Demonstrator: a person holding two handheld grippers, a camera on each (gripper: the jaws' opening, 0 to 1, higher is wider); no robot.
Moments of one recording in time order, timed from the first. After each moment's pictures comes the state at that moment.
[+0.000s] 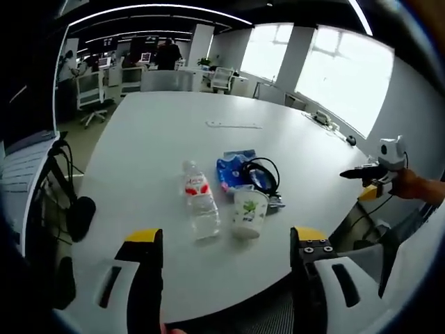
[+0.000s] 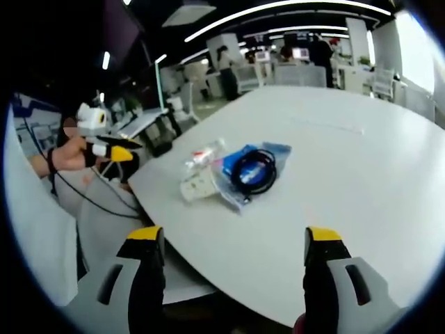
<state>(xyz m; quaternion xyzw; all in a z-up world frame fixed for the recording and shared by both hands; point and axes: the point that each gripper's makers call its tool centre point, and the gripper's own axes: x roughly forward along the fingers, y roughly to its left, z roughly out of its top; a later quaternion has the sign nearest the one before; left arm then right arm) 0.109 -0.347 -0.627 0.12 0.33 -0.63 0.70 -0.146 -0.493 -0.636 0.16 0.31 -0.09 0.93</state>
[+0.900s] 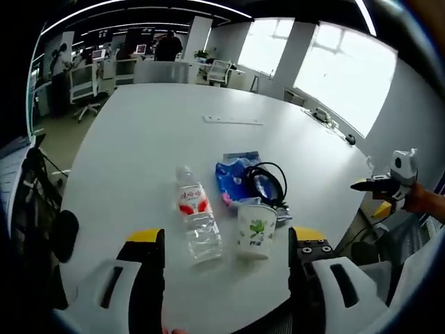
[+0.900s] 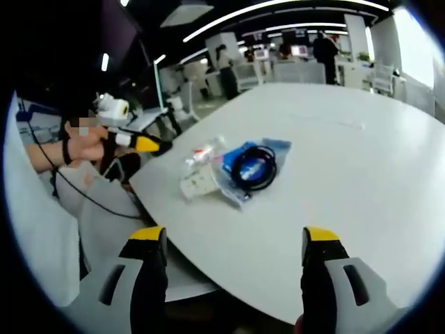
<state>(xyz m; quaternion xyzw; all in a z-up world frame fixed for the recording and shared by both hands) 0.123 -0.403 -0.648 0.12 0.35 -0.63 0.68 -0.151 -0.493 -0.641 0.17 0.31 -0.09 0.93</state>
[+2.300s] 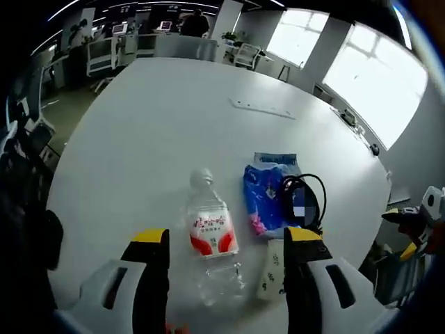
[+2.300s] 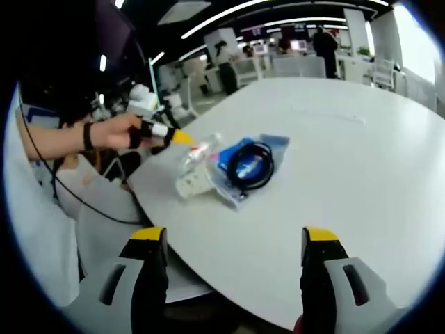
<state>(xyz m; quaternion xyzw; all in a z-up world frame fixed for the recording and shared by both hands) 0.152 -0.467 -0.696 0.14 0.43 -0.56 0.70 -0.144 -0.505 -0.651 0.18 0.32 -0.08 0.93</state>
